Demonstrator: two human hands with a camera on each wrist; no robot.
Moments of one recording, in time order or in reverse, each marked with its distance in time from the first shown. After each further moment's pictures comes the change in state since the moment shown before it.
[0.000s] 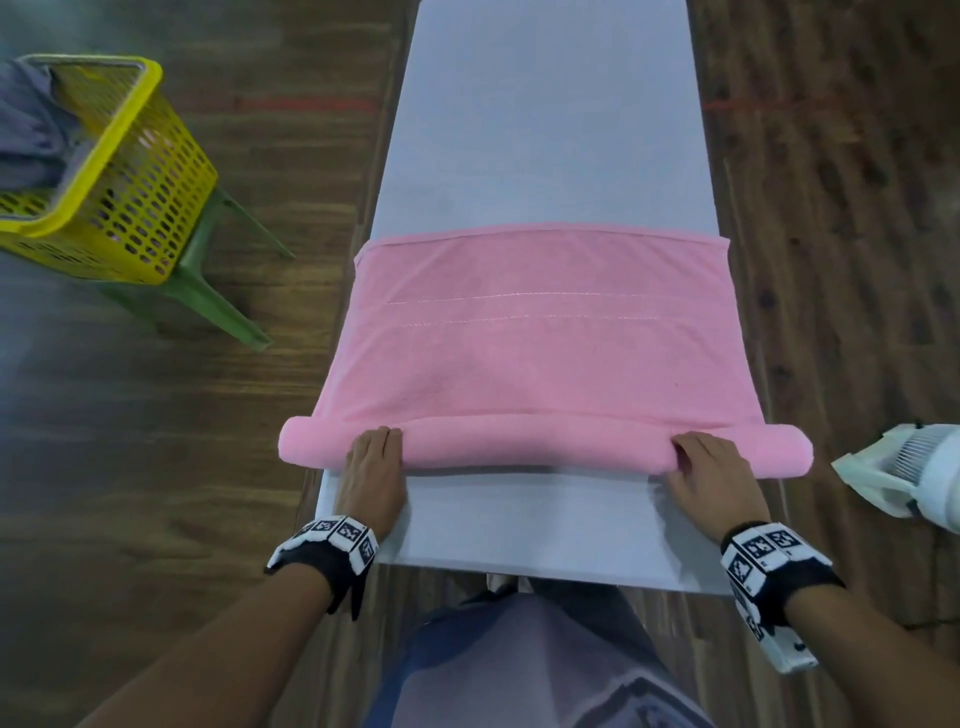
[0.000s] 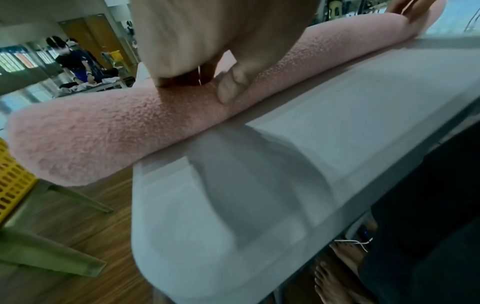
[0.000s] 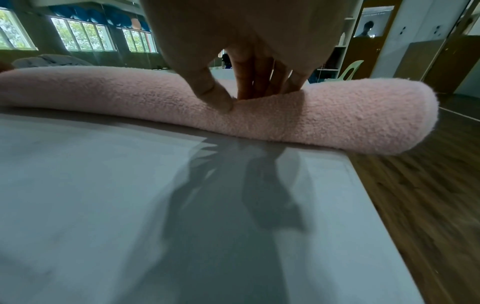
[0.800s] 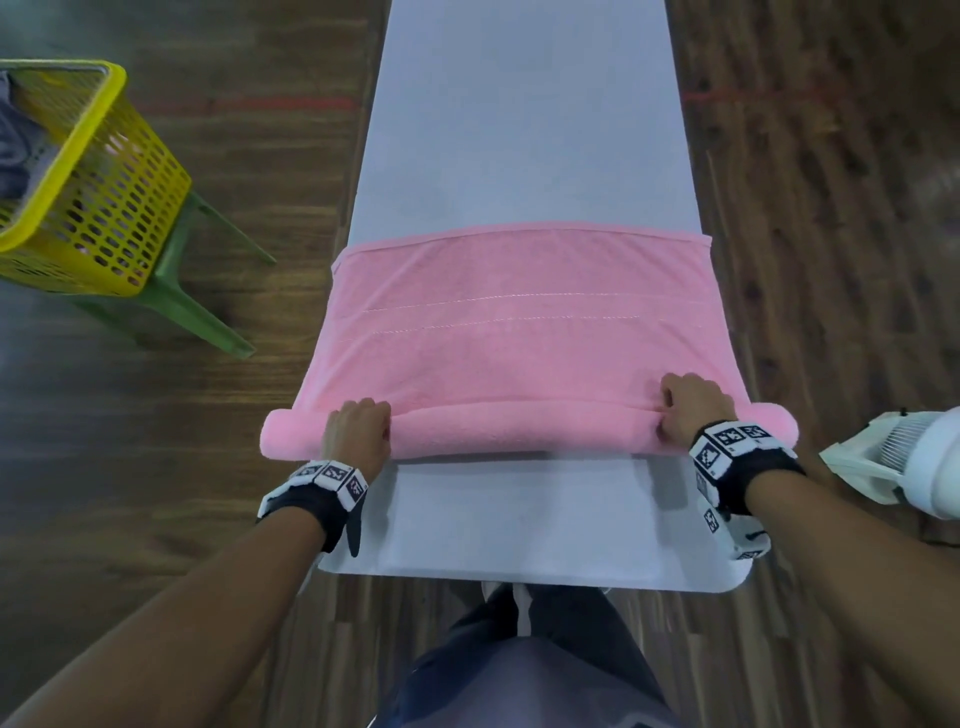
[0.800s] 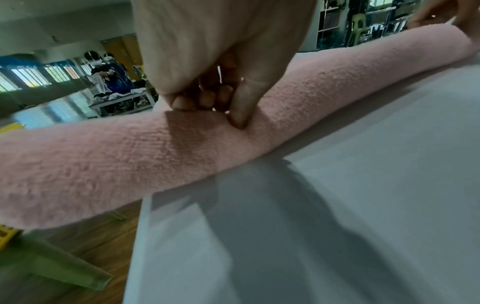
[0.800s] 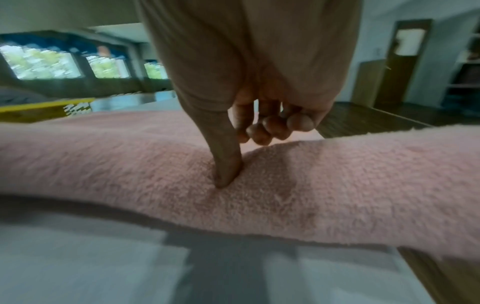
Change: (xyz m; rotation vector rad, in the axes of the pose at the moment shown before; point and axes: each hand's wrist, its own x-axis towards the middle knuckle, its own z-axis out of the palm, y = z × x) left_hand 0.077 0.000 -0.026 0.072 -0.110 -0.080; right_hand 0.091 -0.021 -0.046 -0.096 -0.287 0.248
